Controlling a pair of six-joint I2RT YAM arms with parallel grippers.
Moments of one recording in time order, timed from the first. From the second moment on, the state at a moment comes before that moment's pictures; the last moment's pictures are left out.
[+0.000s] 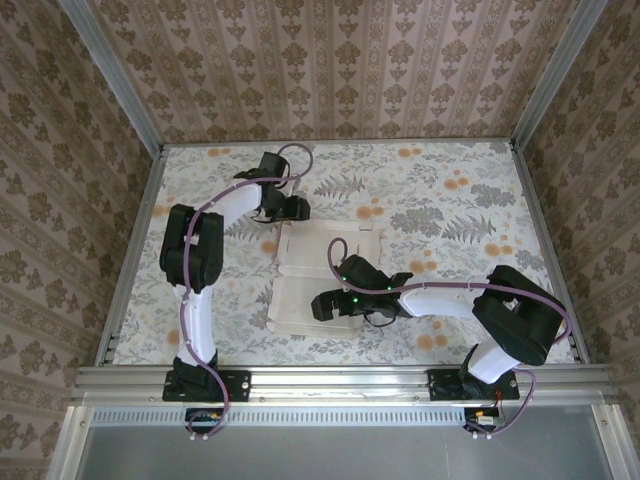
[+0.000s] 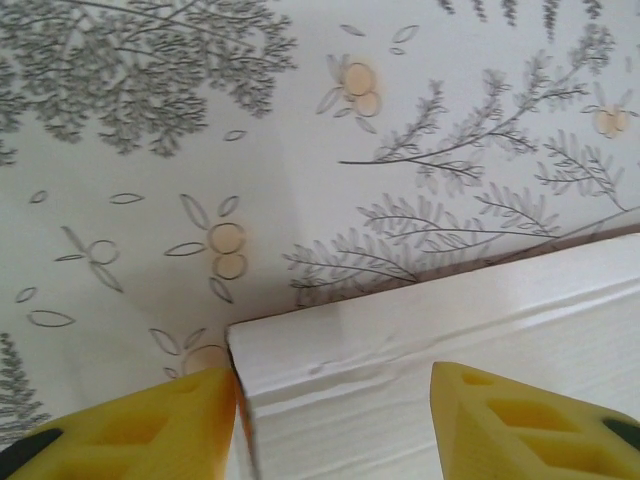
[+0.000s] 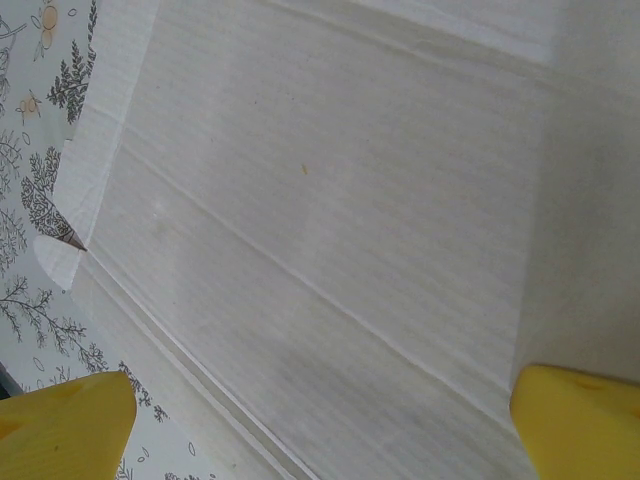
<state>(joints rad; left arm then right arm) -0.40 2.09 1.57 -0.62 0.30 -0.22 0.90 1.57 0.71 -0.08 -0.17 0.68</state>
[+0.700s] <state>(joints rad) -0.45 2.18 1.69 -0.69 0.26 -0.22 0.90 1.58 0.72 -0.06 -0.17 0.68</state>
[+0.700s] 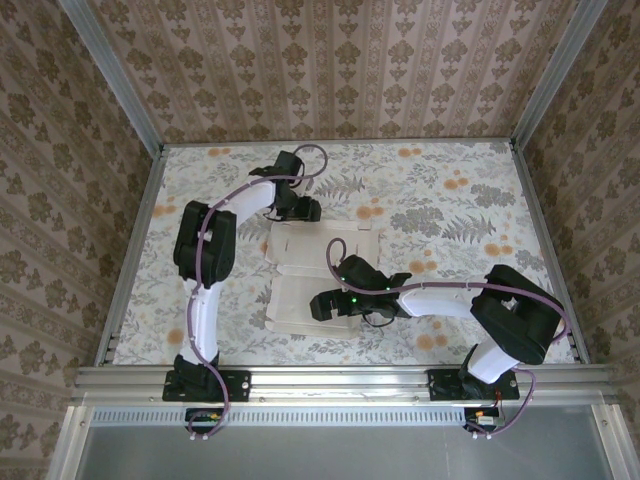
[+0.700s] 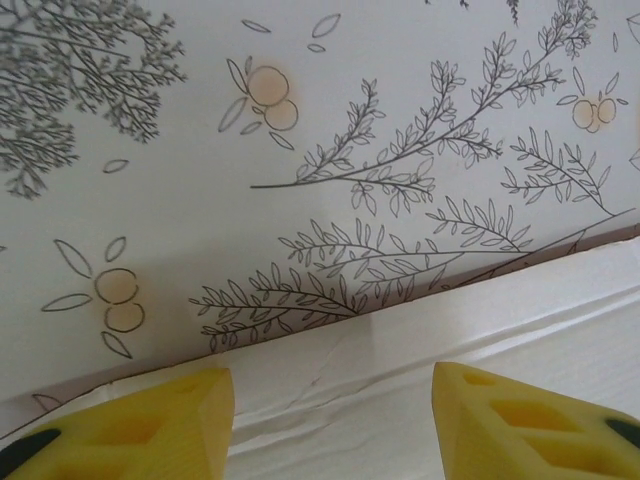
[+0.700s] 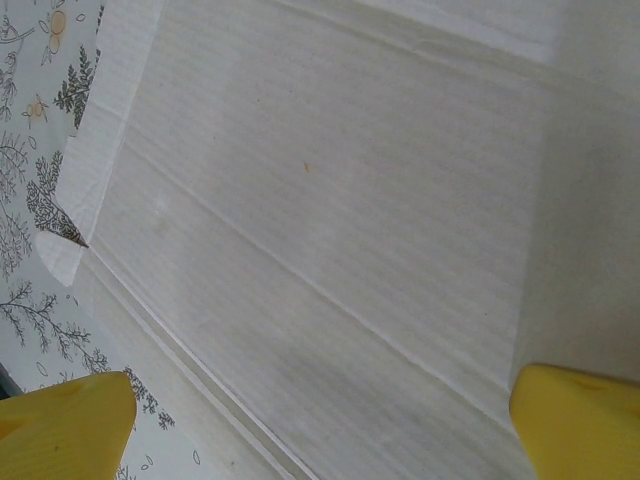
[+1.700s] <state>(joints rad) -0.41 2.12 1.63 -0.70 0.04 -0.20 0.91 1.59 0.72 -0.06 -0.16 0.68</state>
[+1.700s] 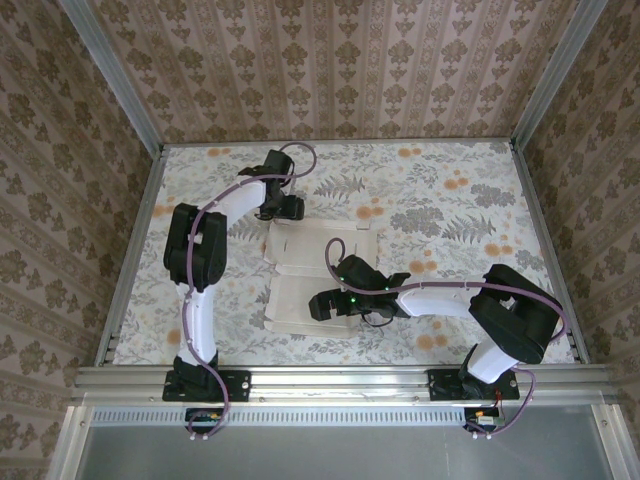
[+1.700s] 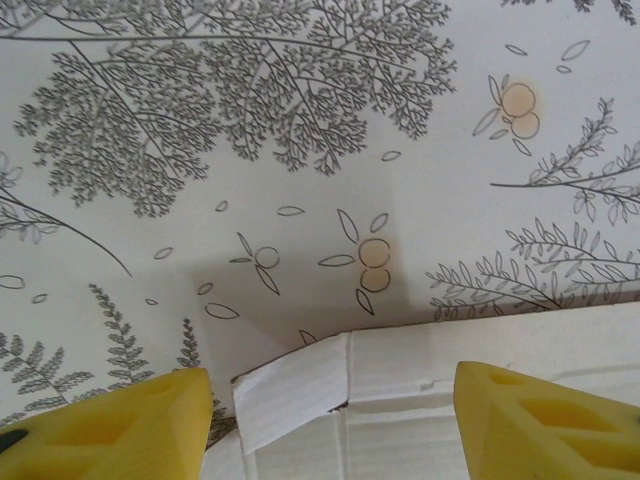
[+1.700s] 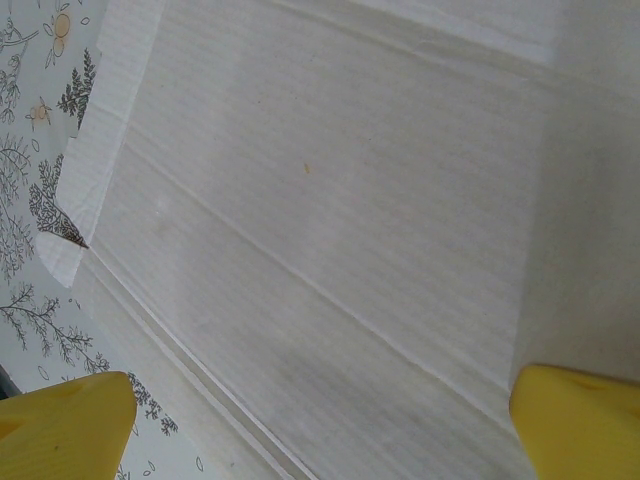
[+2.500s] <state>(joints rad) -0.40 2.15 1.68 -0.77 0.14 -0.22 0.91 1.59 0.73 -0.06 -0.16 0.68</state>
